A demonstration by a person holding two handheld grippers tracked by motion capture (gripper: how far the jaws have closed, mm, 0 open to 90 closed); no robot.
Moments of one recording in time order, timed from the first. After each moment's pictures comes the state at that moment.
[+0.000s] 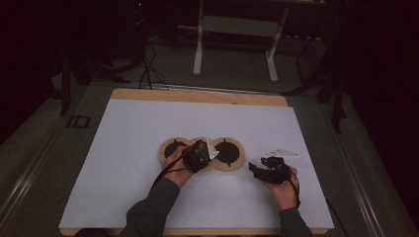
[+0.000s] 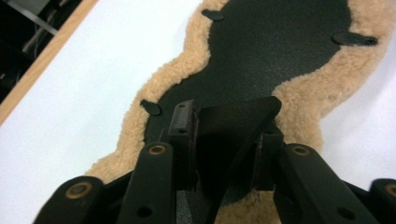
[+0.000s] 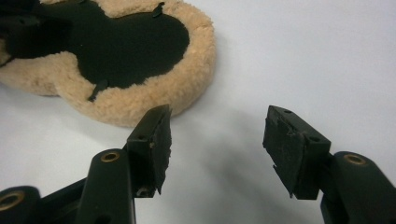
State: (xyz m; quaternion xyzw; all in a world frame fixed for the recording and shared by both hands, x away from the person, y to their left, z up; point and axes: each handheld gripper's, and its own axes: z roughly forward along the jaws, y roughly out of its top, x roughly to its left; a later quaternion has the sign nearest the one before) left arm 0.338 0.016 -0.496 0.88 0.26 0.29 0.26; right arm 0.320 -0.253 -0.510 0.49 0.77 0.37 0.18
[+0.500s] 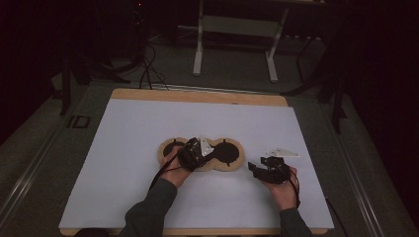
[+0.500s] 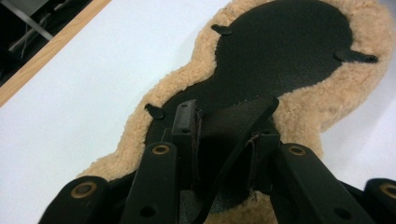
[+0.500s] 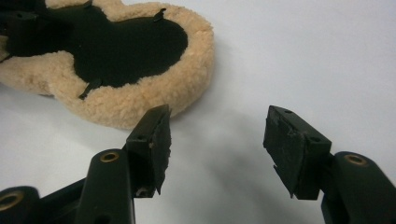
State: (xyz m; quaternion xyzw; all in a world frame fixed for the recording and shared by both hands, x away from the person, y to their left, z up) left arm 0.338 0.030 -0.494 0.87 0.28 0.27 0.31; right arm 0.319 -0.252 -0.507 0.48 0.77 0.38 0.18
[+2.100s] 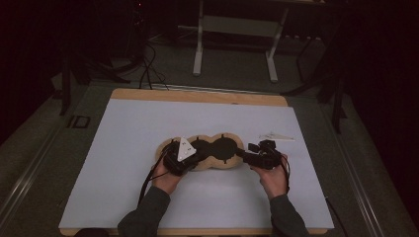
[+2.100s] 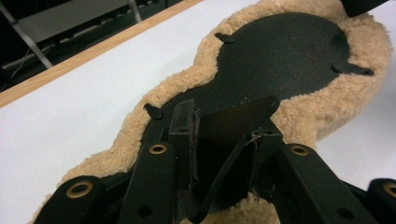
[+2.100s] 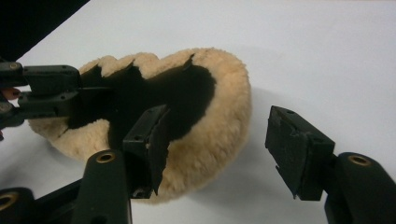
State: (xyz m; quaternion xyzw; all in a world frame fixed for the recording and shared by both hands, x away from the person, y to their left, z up) left arm 0.318 0.069 -0.498 0.80 0.31 0.26 0.44; right arm 0.342 -0.217 -0.467 0.48 0.74 0.45 0.13
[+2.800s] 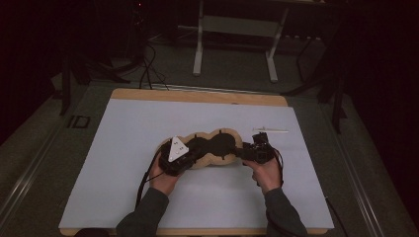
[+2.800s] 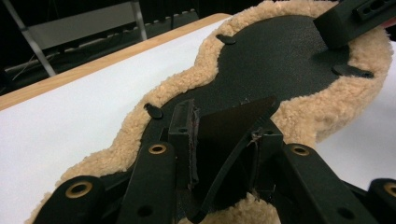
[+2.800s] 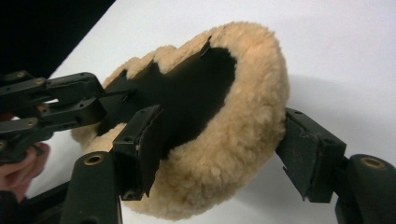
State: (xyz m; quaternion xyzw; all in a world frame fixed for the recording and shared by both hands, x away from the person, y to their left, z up) left arm 0.313 0.081 -0.497 0.76 0.33 0.26 0.49; right arm 0.358 -0.200 -0.461 0.50 0.74 0.45 0.04
